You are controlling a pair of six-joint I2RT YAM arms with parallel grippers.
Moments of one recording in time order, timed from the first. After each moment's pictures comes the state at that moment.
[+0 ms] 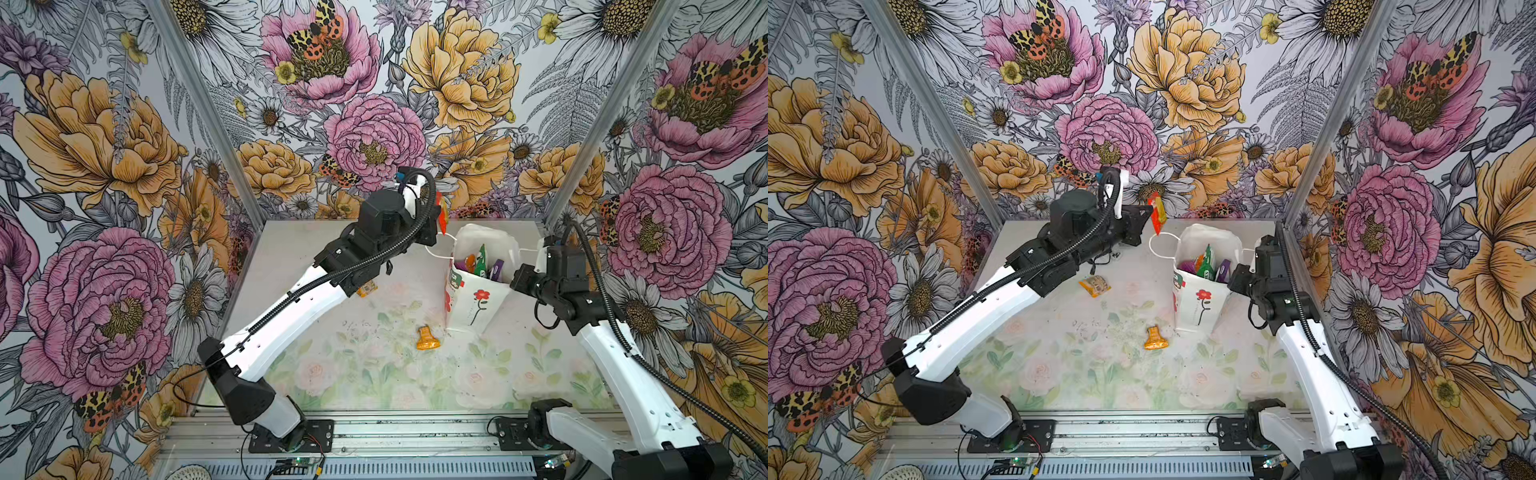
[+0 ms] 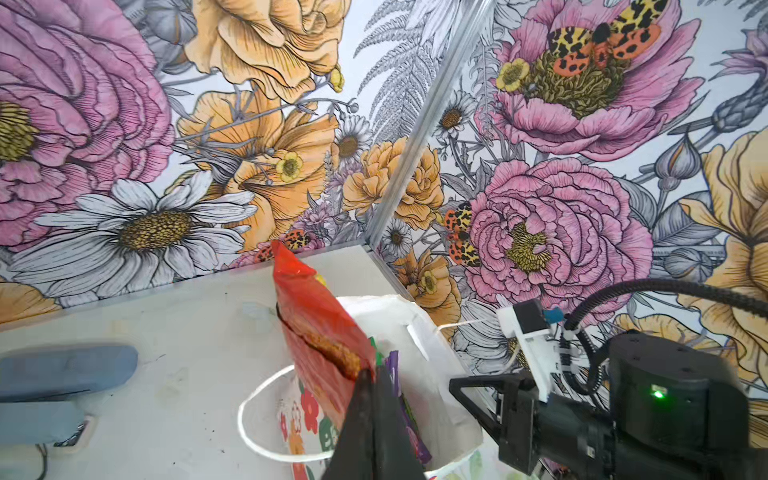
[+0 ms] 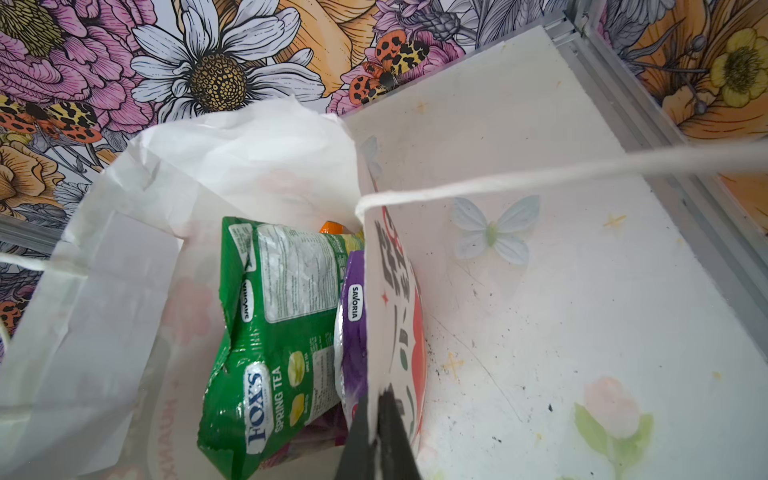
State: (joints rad) left arm -0.84 1.59 1.83 -0.39 -0.06 -0.39; right arm 0.09 1.03 1.04 -0.69 -0.05 0.43
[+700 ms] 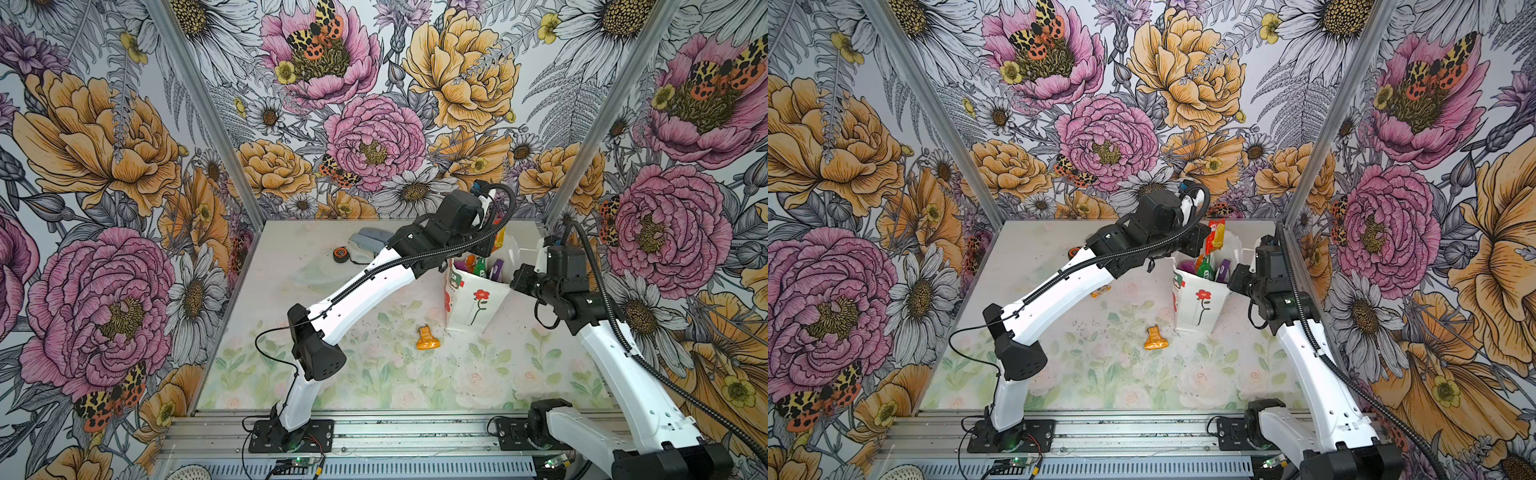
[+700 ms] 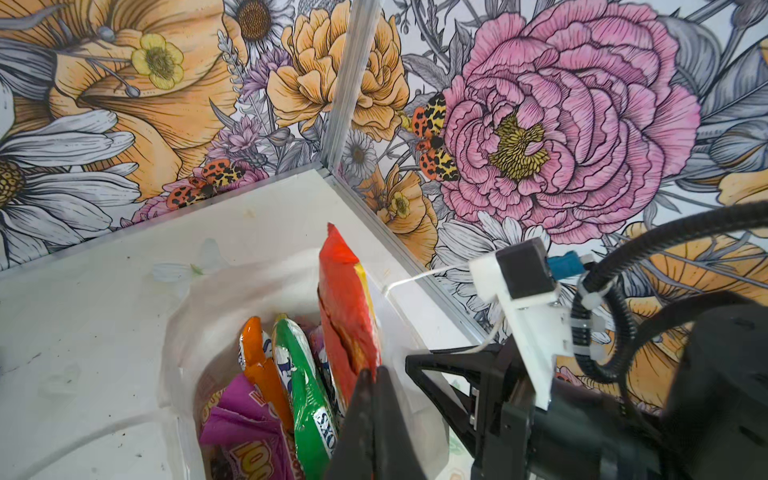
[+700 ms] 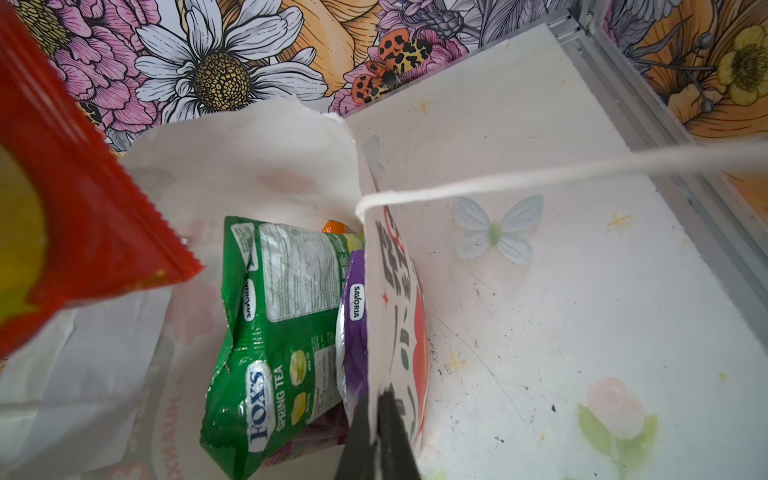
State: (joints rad) left arm -0.96 2.06 2.39 -0.71 -0.03 -0.36; right arm 0.09 1.03 1.04 -0.69 -0.05 0.43
